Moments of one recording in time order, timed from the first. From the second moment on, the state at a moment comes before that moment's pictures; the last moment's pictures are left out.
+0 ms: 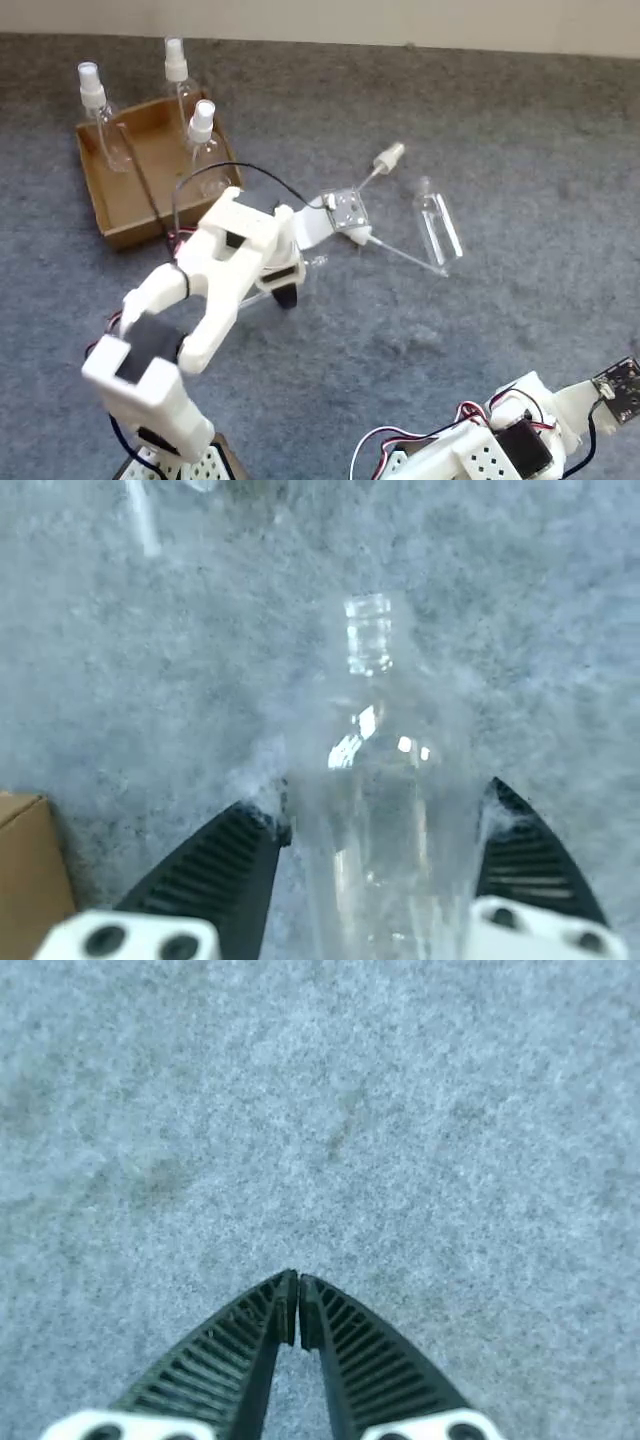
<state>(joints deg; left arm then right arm) 15.9 9.1 21.5 60.3 -43.6 54.7 -105.1 95.7 71.8 -2.8</state>
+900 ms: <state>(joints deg) 16.6 8.7 12.4 73.3 -43.7 54.7 -105.1 95.8 71.8 -2.8</state>
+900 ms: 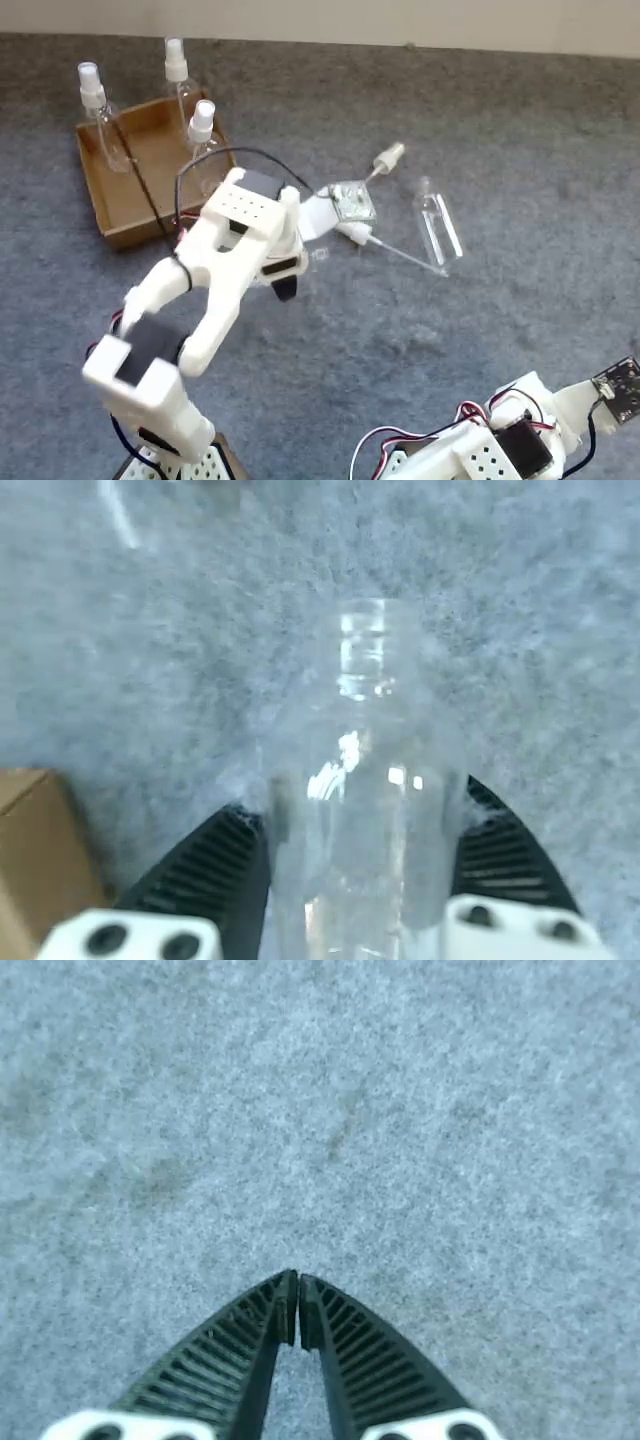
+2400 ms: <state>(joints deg) 27.7 -72.2 82.3 22.8 2.4 32.5 -104.9 89.1 69.1 -0.3</state>
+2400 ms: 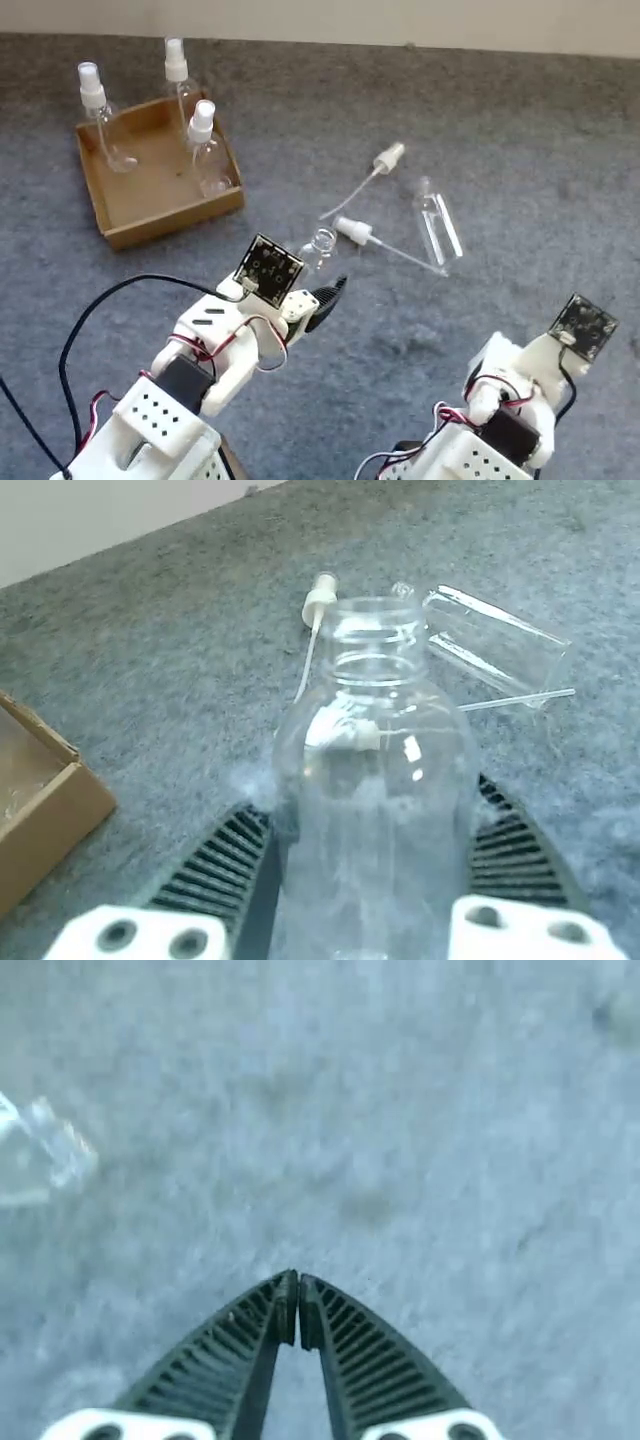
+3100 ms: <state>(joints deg) 27.8 -77.8 87.3 22.7 2.4 21.7 -105.0 78.2 57.3 25.1</state>
